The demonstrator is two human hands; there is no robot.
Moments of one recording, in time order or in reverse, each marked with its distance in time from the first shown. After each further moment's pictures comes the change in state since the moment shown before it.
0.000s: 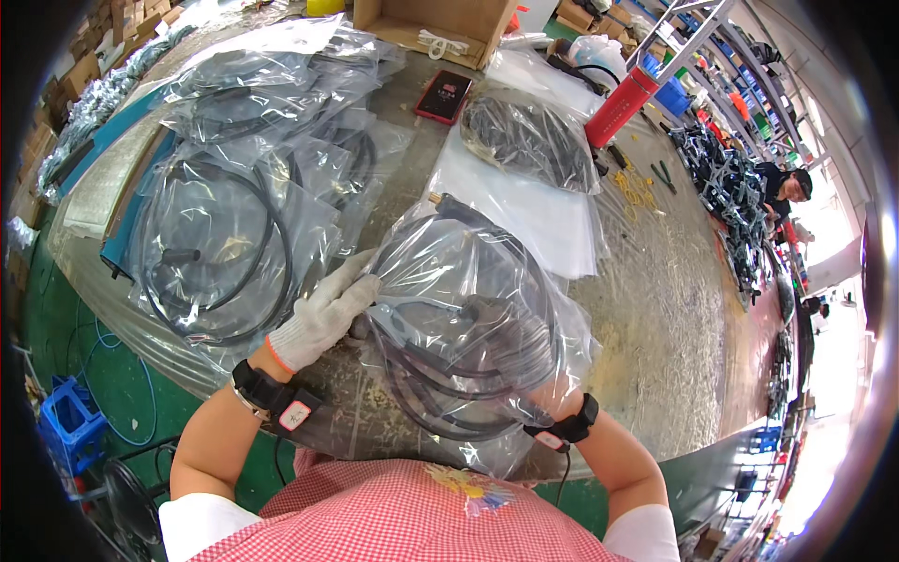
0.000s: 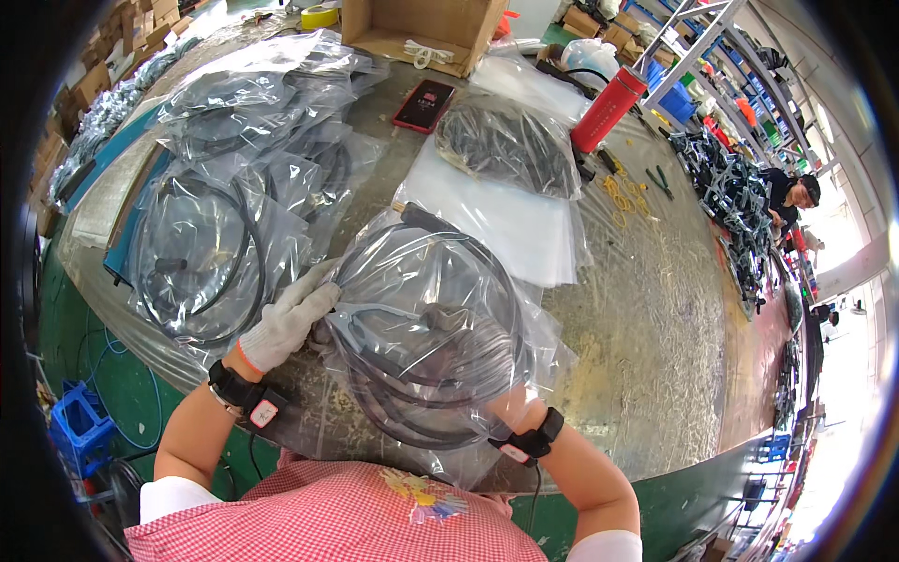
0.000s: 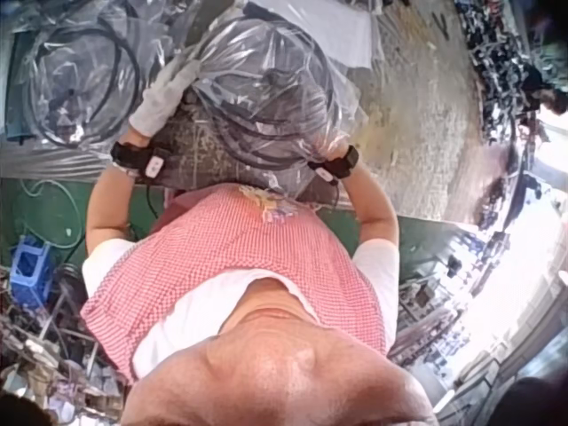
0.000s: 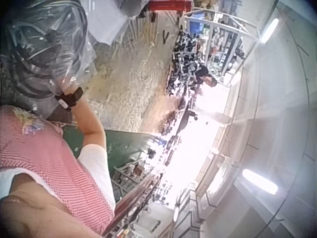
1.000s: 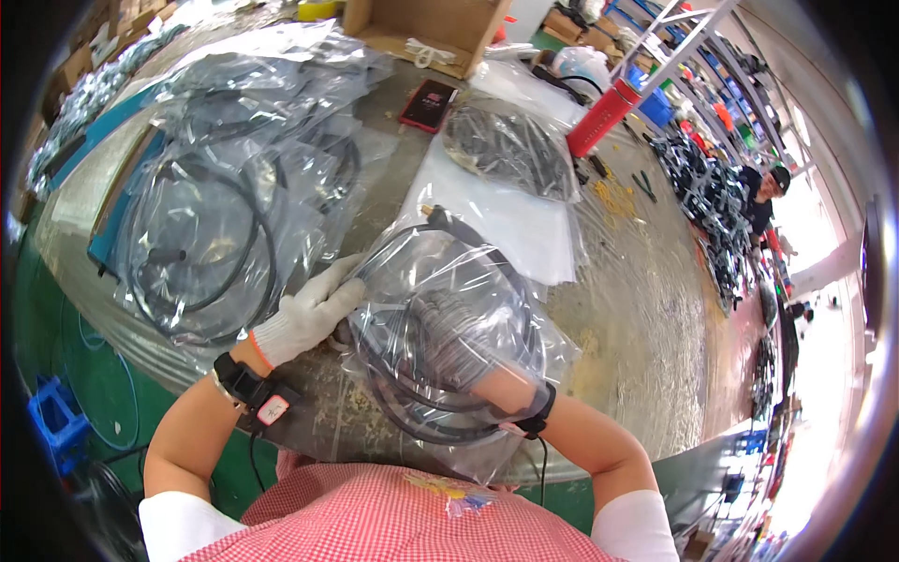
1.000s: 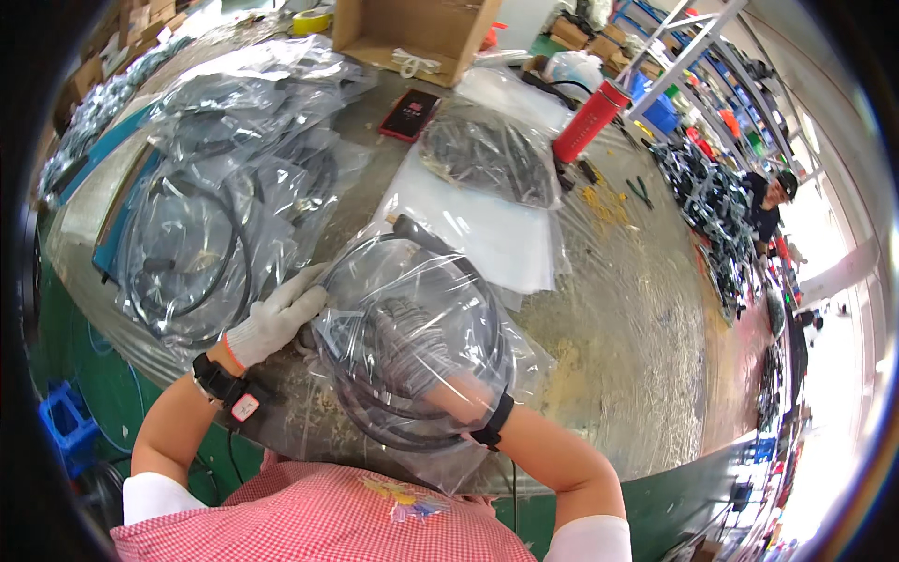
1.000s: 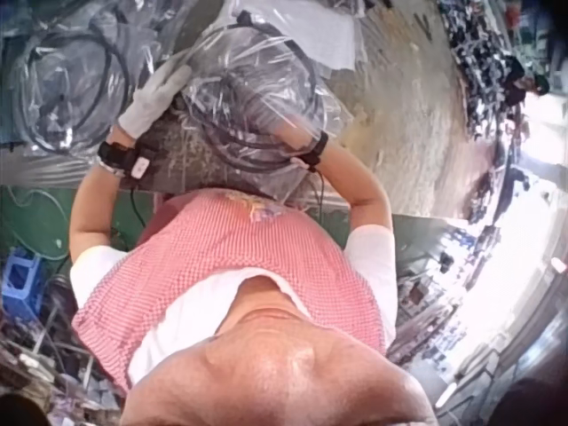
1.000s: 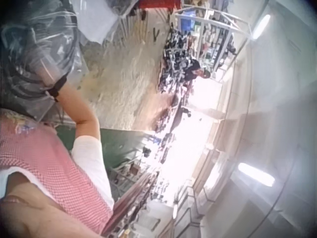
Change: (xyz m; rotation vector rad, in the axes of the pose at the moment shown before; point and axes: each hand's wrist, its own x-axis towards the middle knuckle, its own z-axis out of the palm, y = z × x) left_hand 0.010 0.005 0.003 0.047 -0.115 0.046; right_hand 0.022 -0.049 0.042 -1.137 -0.170 -0.304
